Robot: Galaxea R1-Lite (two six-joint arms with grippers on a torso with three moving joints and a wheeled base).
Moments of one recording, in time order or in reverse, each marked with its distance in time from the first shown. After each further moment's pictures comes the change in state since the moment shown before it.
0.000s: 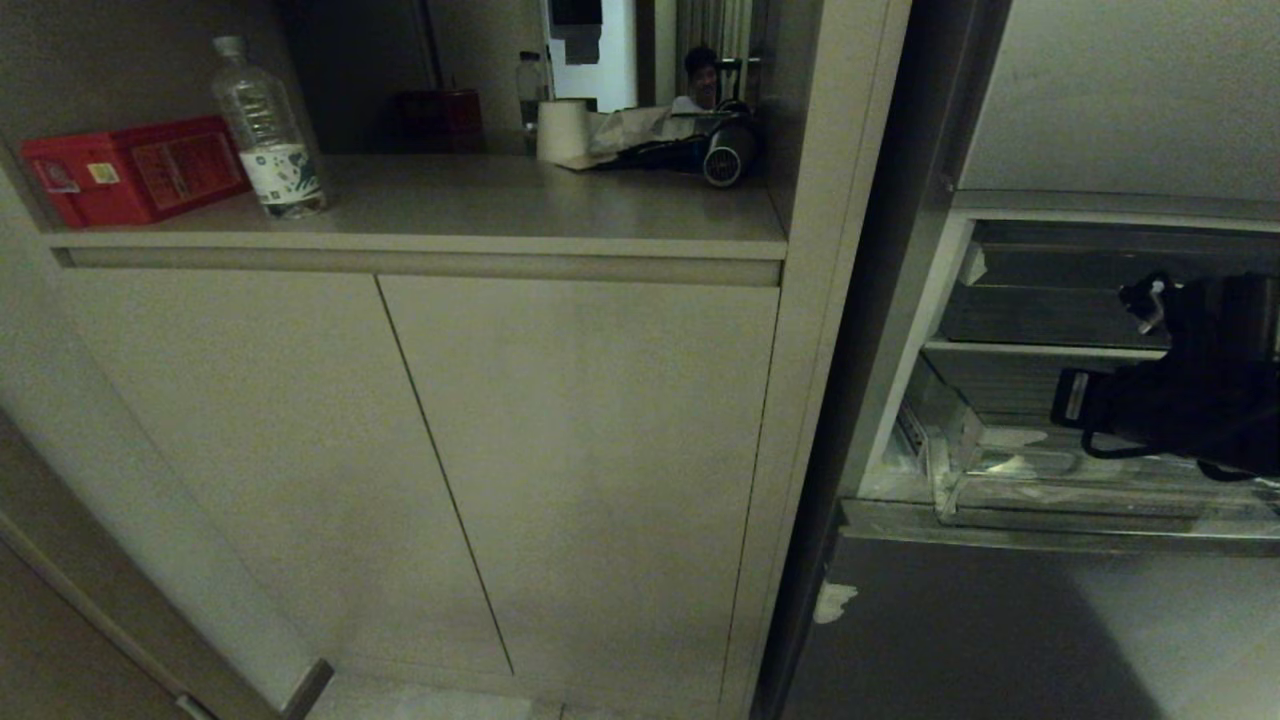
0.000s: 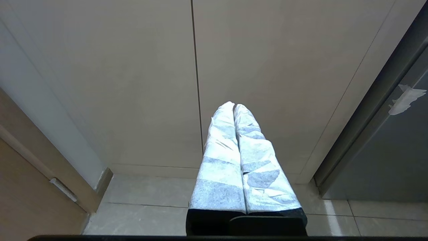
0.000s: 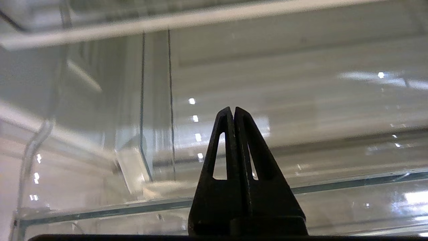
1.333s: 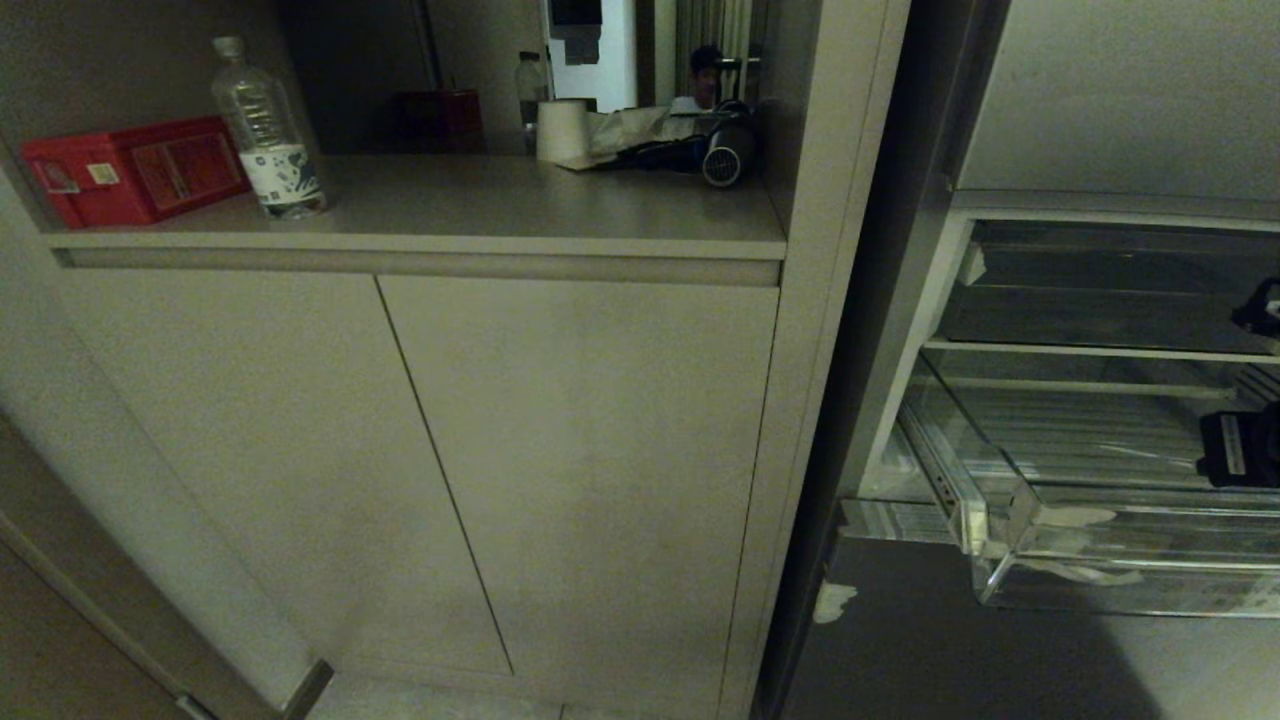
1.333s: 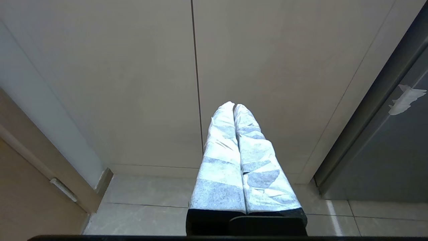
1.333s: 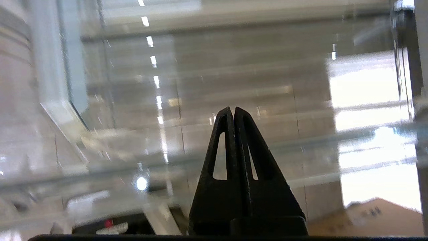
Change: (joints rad) left arm 0.000 0.000 0.000 0.000 0.000 0.000; right arm -0.125 -0.241 -0.153 0.732 0.000 -0.154
